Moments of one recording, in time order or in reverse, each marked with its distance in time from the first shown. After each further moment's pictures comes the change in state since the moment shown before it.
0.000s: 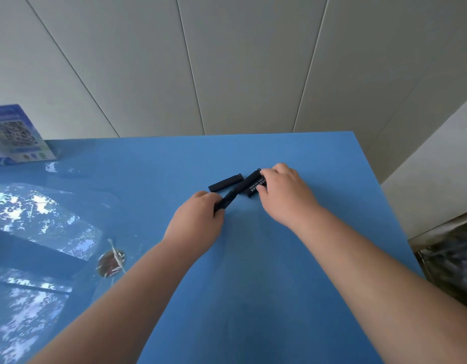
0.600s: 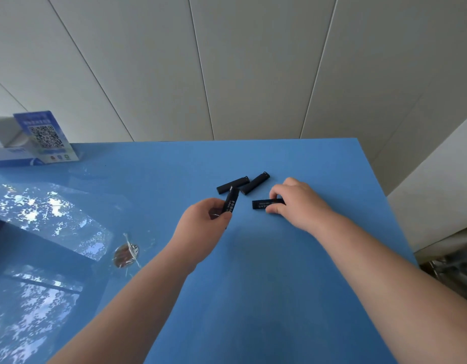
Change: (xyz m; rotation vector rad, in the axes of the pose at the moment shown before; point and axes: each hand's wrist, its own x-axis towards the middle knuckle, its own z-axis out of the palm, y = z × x) left_hand -0.035 0.015 -0.017 -0.594 -0.002 -0.294; right_hand -0.004 0.033 0.007 0.136 -0.115 -0.055
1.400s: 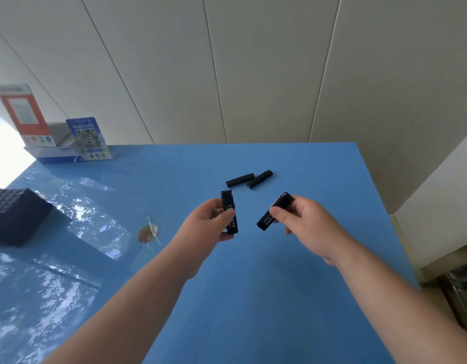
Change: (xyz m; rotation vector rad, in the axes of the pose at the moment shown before) left_hand -0.070 -0.002 -0.004 -0.392 -0.072 0.009; right_hand -0.117 -0.024 -0.021 0.824 -0.032 -0.045
